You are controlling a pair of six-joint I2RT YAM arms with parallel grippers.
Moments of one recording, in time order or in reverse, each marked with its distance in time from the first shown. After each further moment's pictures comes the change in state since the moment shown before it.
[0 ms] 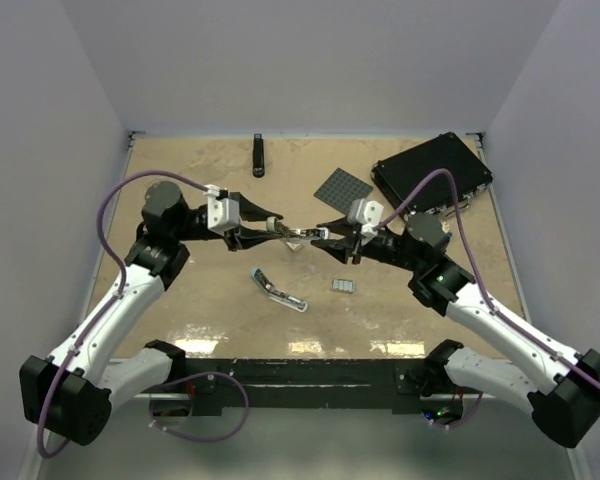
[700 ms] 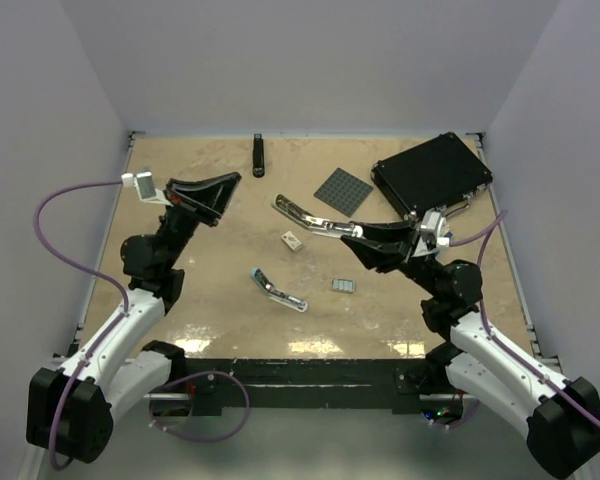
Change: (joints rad) left arm 0.075 -0.116 -0.343 0.893 -0.698 -1.189; right arm -0.194 -0.203 -0.404 0.787 0.007 0.585
